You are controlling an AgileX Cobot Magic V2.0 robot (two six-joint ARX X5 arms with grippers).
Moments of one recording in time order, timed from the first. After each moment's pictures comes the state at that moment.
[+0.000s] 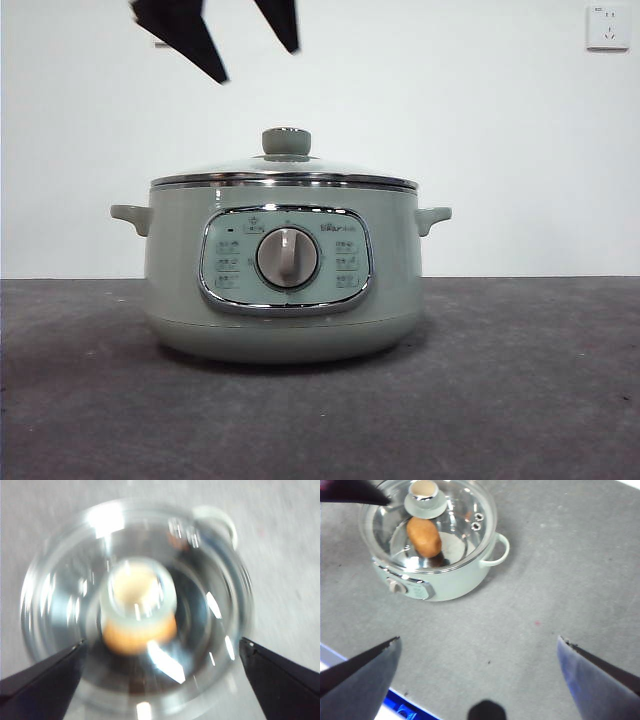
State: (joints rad) left arm -0.59 1.60 1.73 -1.08 0.08 0.10; right arm 0.71 0.99 1.58 -1.36 0.16 0.04
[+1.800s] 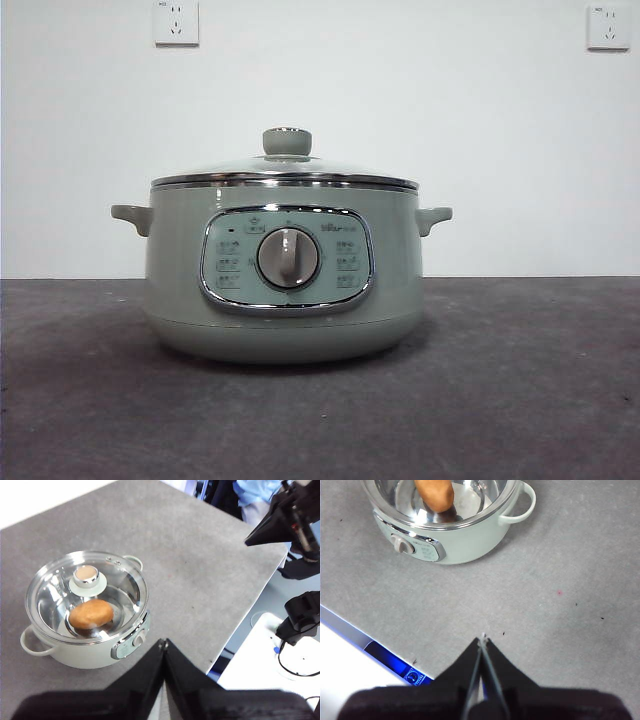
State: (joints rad) left arm -0.69 0.97 1.73 -1.32 0.18 -0.02; right arm 0.71 1.00 1.44 -1.36 0.11 0.05
